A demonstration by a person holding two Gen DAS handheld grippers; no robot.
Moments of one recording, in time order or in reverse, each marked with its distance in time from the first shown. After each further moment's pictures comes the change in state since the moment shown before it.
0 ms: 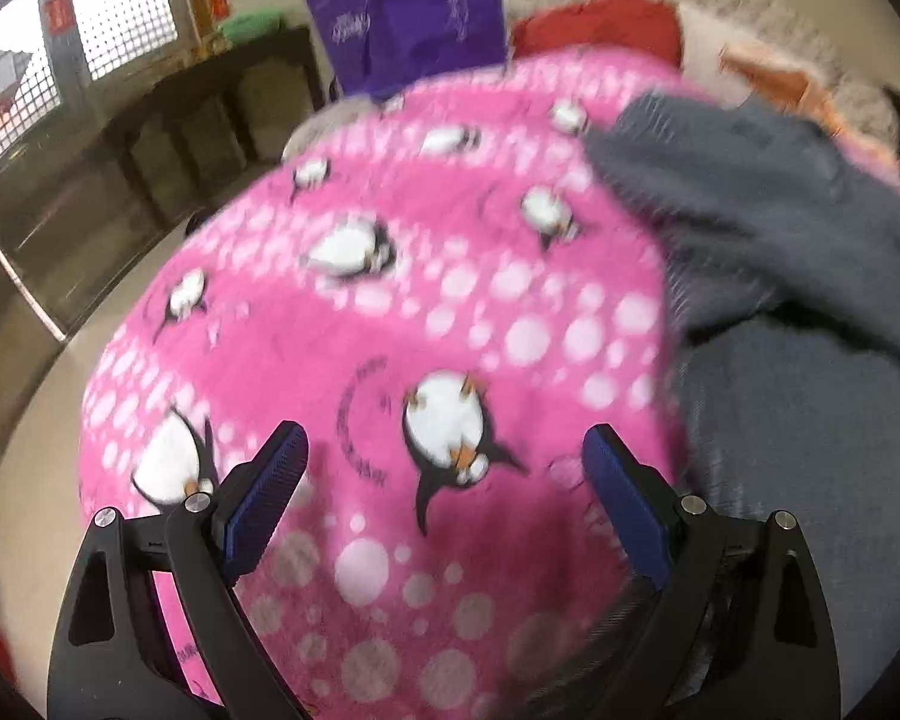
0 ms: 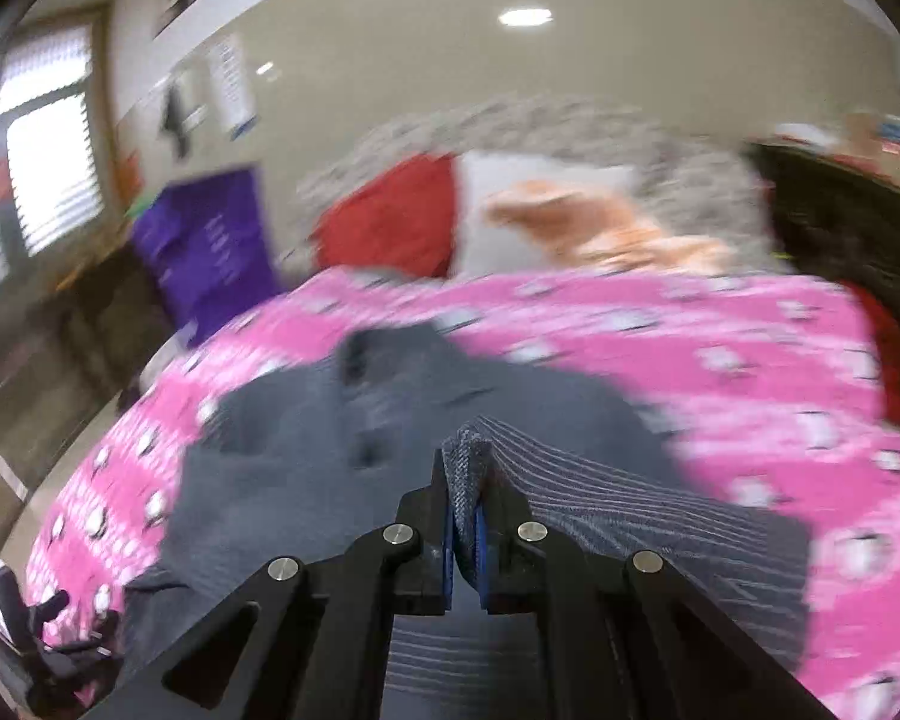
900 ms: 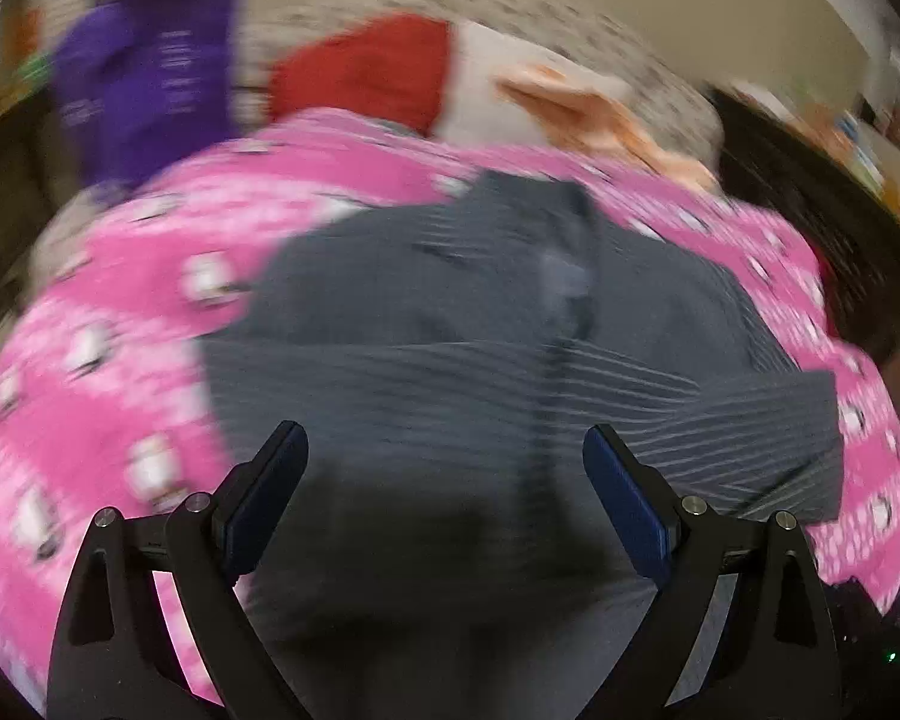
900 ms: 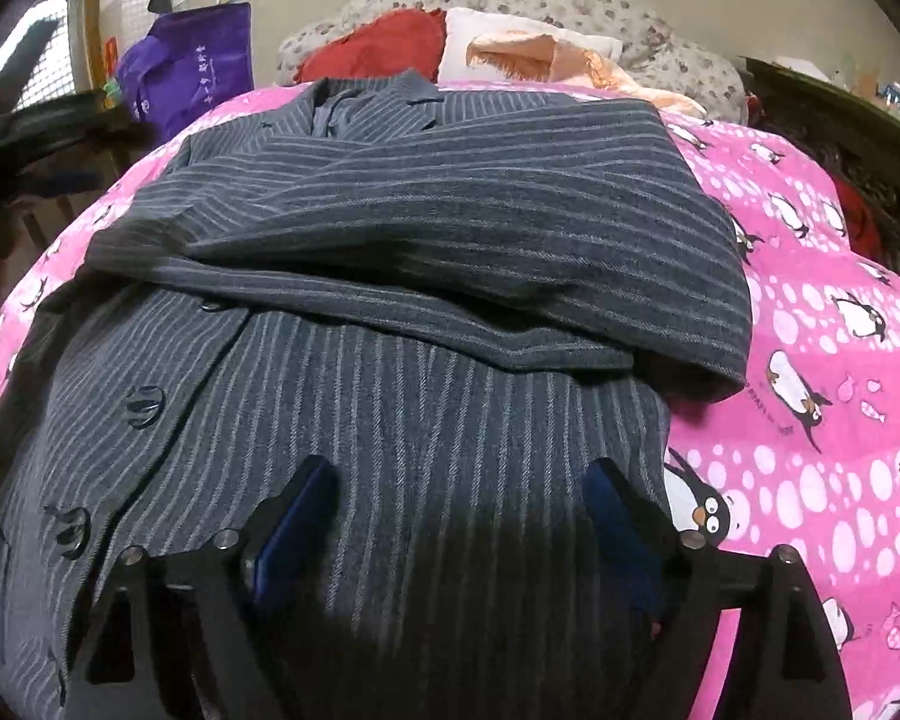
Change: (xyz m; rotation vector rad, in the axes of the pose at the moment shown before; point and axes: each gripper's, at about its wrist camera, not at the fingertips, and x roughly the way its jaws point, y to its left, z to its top) left arm -0.016 -0.148 0.128 0.202 -0.031 -0.536; right arm -0.016 -0.051 -0.172 -0.050 0.246 -0.130
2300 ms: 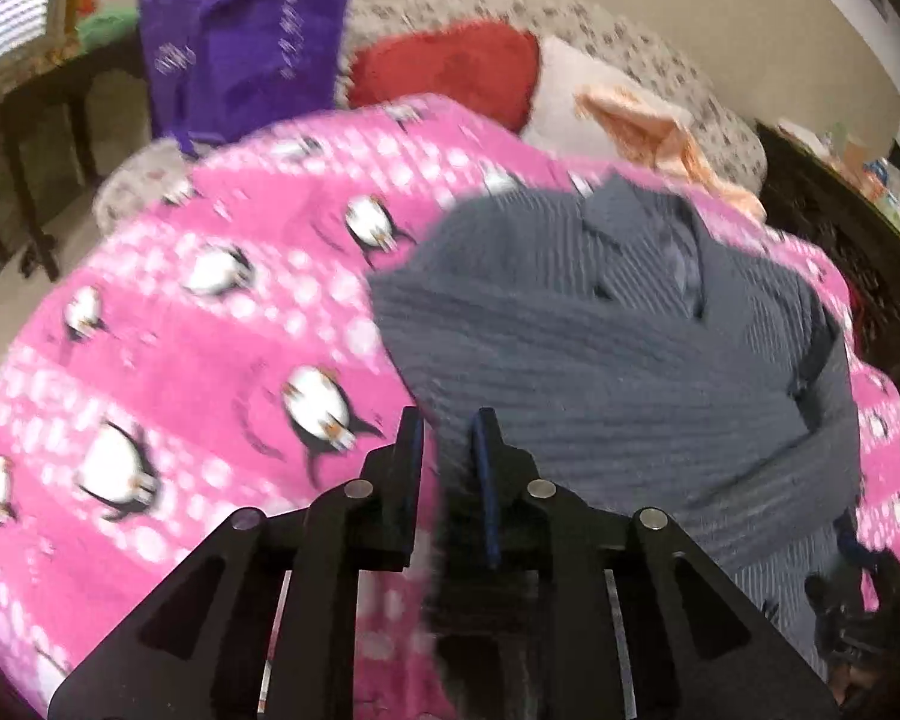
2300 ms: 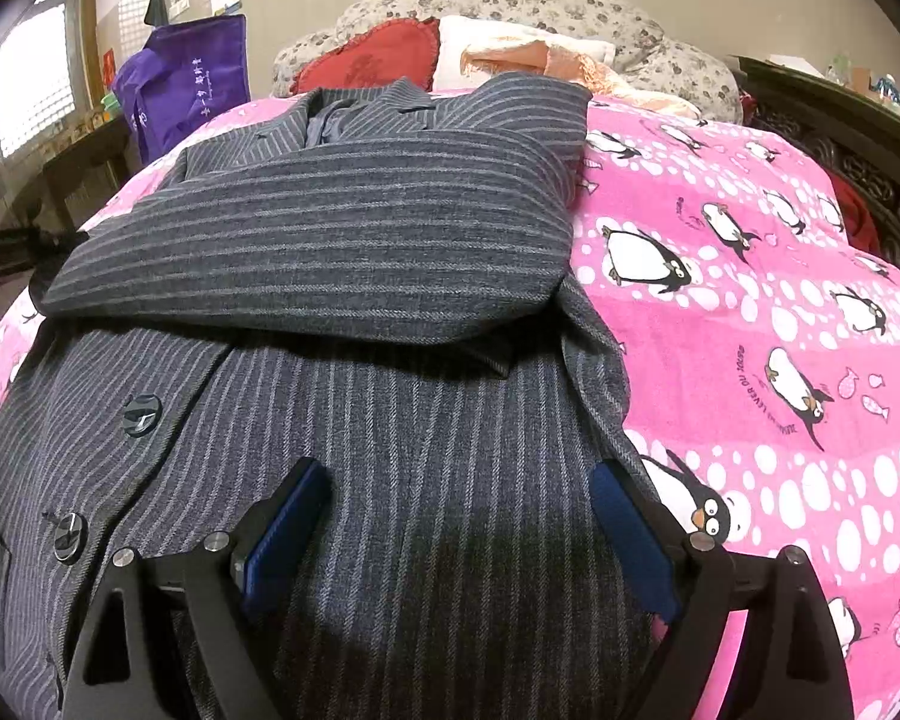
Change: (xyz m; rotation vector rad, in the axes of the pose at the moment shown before) left arm -0.037 0.104 -0.039 -0.150 -0.072 0.106; right arm -0.002 0.002 0.001 0.011 -0.020 0.010
